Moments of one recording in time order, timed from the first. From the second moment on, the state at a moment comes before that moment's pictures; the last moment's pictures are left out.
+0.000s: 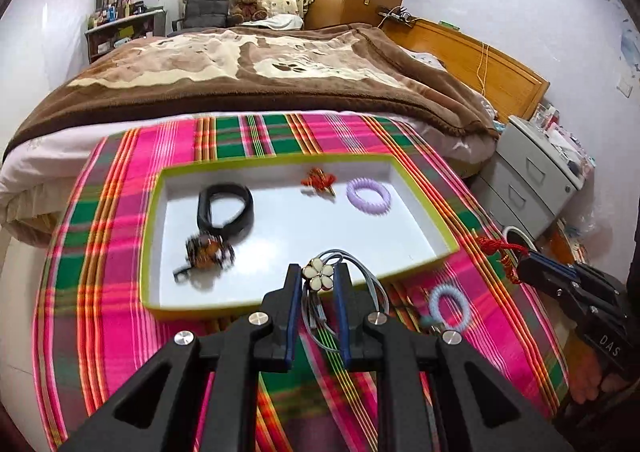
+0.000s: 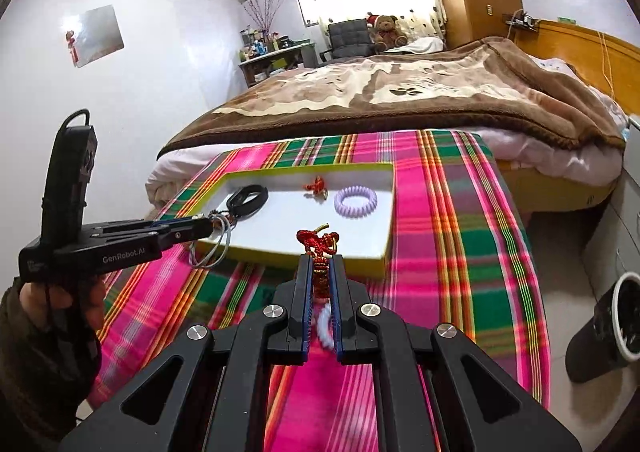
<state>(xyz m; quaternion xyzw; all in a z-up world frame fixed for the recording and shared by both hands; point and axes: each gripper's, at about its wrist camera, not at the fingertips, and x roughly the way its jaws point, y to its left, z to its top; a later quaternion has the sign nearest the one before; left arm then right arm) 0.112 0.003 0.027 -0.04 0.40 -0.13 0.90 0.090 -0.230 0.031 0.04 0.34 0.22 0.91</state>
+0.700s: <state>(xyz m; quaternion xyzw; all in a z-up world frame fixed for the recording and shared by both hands) 0.215 0.004 -0.008 -0.04 0.44 -0.12 0.89 0.178 -0.193 -0.015 -0.02 0.41 0.21 0.89</state>
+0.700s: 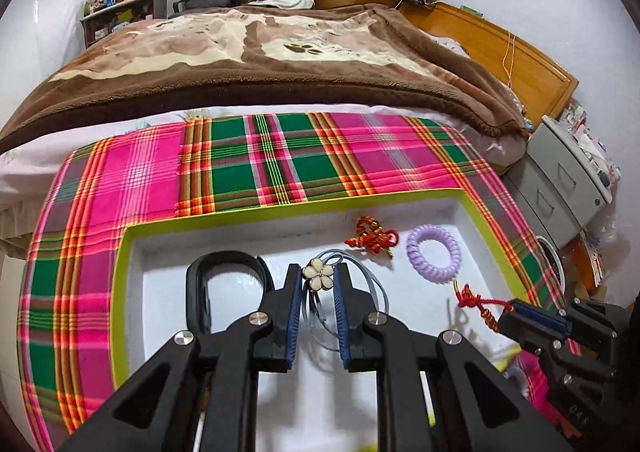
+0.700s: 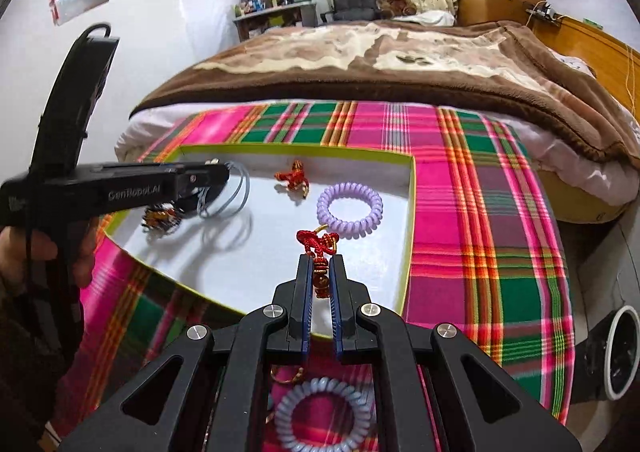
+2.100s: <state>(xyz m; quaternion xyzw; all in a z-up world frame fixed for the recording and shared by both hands) 0.208 -0.006 -0.012 -0.04 0.45 -0.12 0.88 0.172 -0.192 -0.013 -0.03 0.40 0.21 0.89</state>
